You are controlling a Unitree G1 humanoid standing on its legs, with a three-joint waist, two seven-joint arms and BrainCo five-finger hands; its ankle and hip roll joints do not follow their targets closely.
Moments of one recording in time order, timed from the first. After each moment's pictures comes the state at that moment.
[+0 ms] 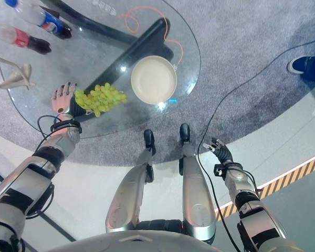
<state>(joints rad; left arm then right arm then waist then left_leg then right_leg) -0.76 0.61 -0.60 1.04 0.48 0.20 0.65 -0.33 -0.39 0.29 1.03 0.61 -0.25 0.08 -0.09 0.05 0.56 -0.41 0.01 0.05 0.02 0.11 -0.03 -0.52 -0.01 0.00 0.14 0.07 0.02</state>
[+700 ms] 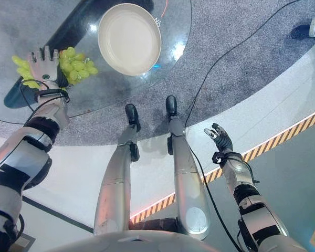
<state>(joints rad) -1.05 0.65 -0.71 1.16 0.59 0.42 0.56 -0.36 -0.41 0.29 0.91 0.78 -0.27 0.09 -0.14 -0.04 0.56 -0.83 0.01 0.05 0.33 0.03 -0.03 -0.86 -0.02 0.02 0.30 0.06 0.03</state>
